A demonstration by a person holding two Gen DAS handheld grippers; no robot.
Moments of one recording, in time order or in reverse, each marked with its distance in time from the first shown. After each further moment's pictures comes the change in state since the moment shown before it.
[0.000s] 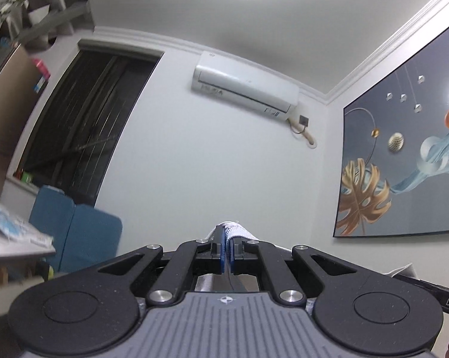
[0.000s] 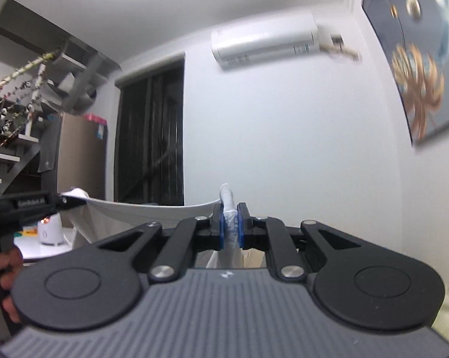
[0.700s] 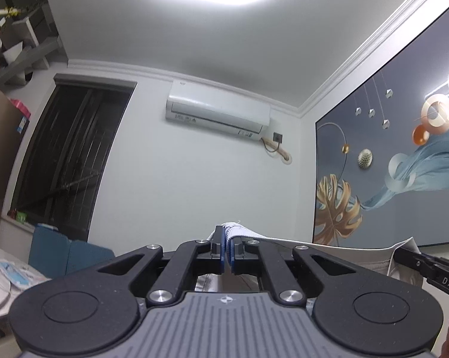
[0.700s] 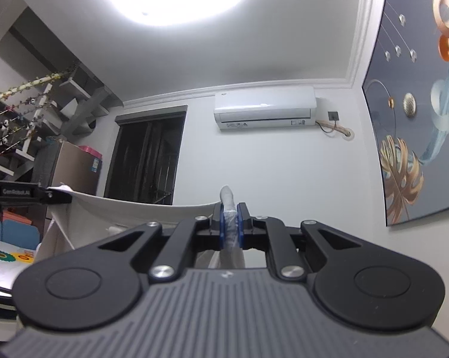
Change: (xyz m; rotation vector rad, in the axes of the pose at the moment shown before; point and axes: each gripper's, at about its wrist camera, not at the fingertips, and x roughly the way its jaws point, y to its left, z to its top) left arm -0.106 -0.092 0.140 0.076 -0.019 -0.039; right arm -0.087 0.026 0.128 -0.109 -0.154 -0.070
